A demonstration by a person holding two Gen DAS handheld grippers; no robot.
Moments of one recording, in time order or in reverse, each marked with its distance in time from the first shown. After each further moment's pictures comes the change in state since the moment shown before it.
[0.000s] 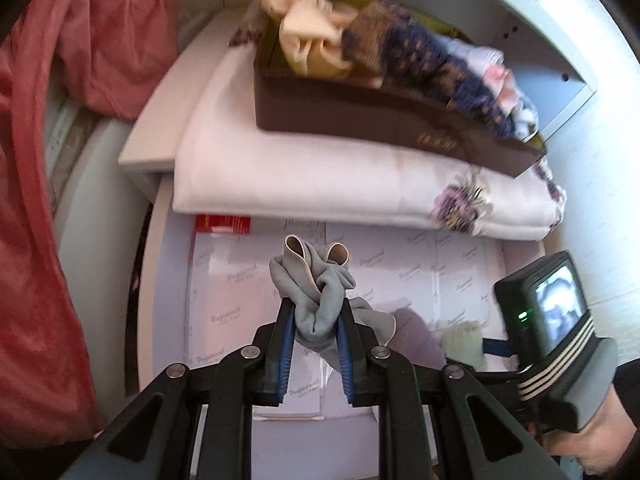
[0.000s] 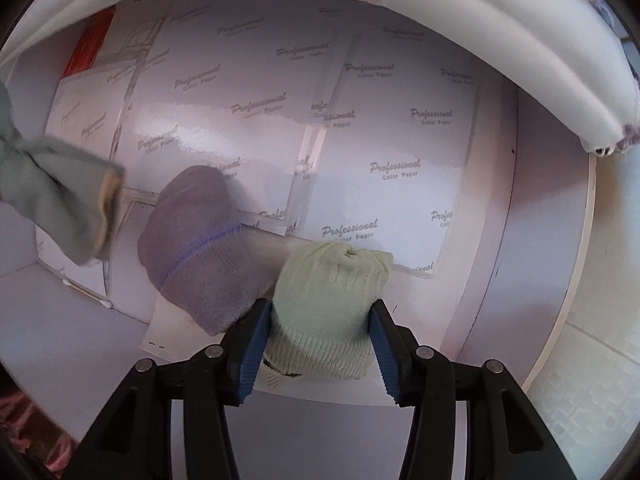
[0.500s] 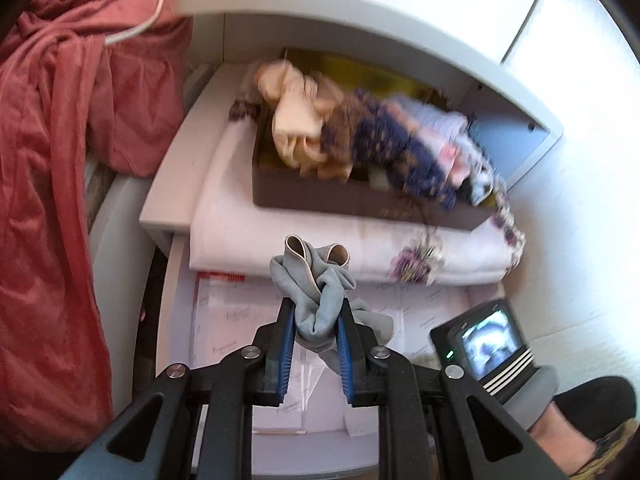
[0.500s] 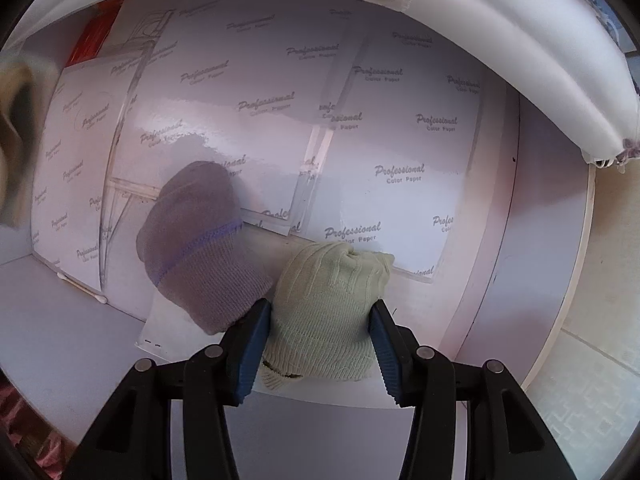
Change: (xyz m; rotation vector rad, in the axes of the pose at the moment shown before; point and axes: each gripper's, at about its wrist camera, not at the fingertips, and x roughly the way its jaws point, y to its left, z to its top) left arm -0.059 -0.003 0.023 -0.021 -0.135 -0.068; right arm 0.004 0.020 -0.004 -0.019 -0.008 -0.015
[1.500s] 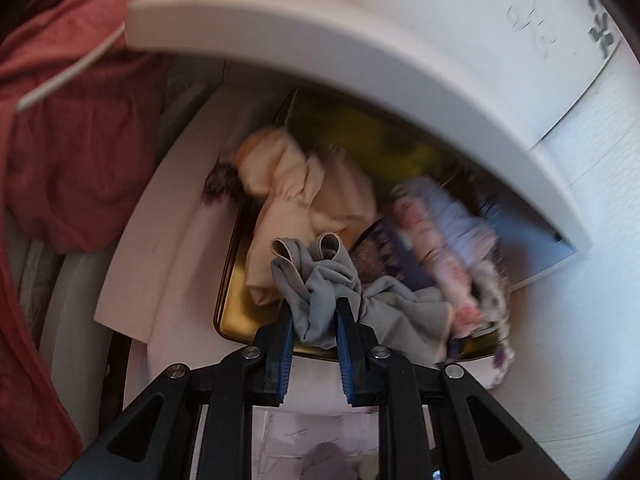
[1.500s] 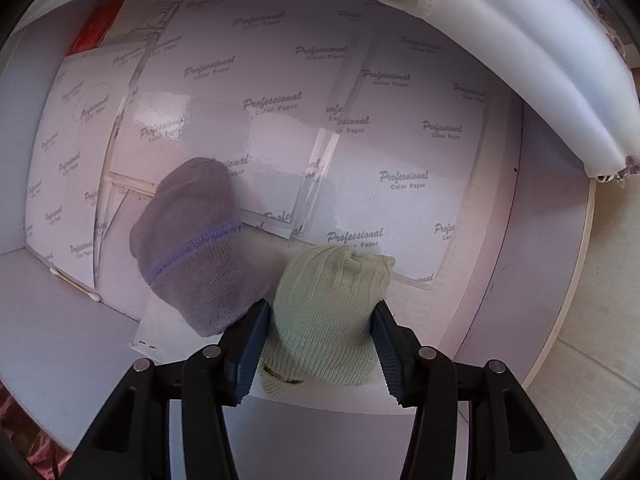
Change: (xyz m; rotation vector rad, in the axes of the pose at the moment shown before) left arm 0.062 0.006 0.107 -0.164 -0.011 -0.033; right arm -0.006 0.013 0.001 -0.031 0.000 -0.023
